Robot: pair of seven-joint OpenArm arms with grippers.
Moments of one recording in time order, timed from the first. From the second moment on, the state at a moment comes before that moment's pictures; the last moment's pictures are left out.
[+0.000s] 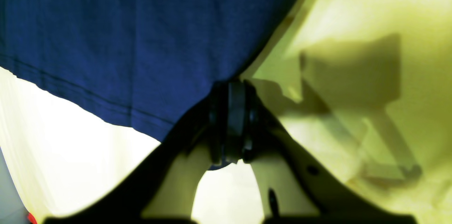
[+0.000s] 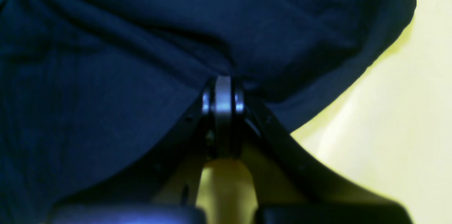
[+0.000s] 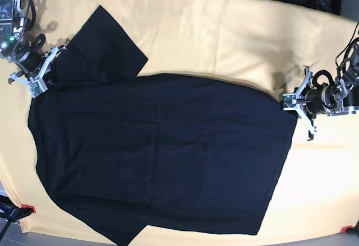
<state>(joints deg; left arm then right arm) -21.5 -58.7 39.6 83.7 8.2 -46.4 -2.3 -18.0 31.1 15.2 93.6 14.5 35.1 -36.5</state>
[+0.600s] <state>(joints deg) -22.9 -64.9 39.6 90.3 -3.8 -47.5 -2.1 -19.7 36.4 16.9 106.3 22.2 35.1 -46.1</state>
